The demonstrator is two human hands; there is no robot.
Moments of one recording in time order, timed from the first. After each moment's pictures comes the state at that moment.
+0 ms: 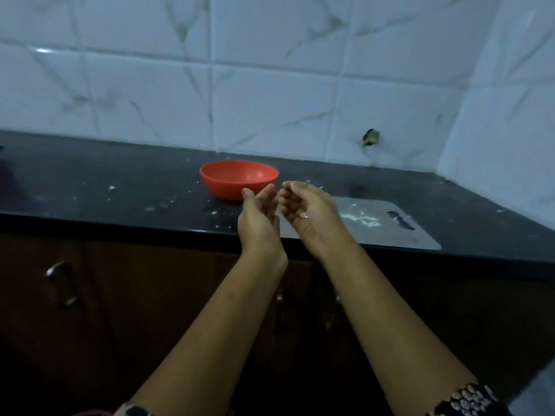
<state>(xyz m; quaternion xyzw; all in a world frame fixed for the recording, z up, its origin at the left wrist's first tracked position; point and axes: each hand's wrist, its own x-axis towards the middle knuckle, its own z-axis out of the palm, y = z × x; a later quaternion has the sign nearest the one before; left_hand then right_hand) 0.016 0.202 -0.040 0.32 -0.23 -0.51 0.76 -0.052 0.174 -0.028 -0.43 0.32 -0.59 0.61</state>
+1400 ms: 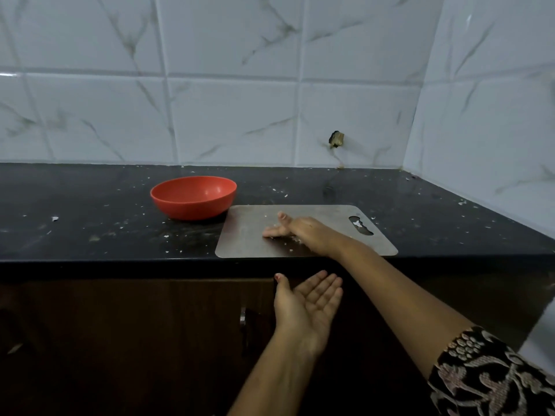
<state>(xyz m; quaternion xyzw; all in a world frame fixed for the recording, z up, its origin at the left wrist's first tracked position) -0.087 0.218 -0.098 0.30 -0.06 -0.76 0.57 -0.155 0.104 -0.052 -0.81 0.43 -0.23 0.34</state>
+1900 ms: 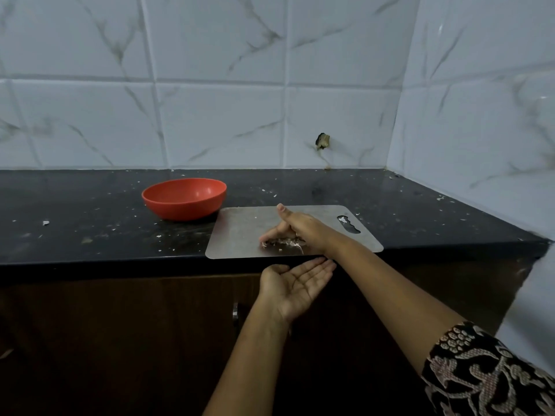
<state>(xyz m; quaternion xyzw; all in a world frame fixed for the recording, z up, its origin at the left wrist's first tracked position) -0.070 0.198 -0.093 0.27 -0.08 -0.84 0.46 -0.164 0.126 -0.047 -0.77 0.41 -0.29 0.39</state>
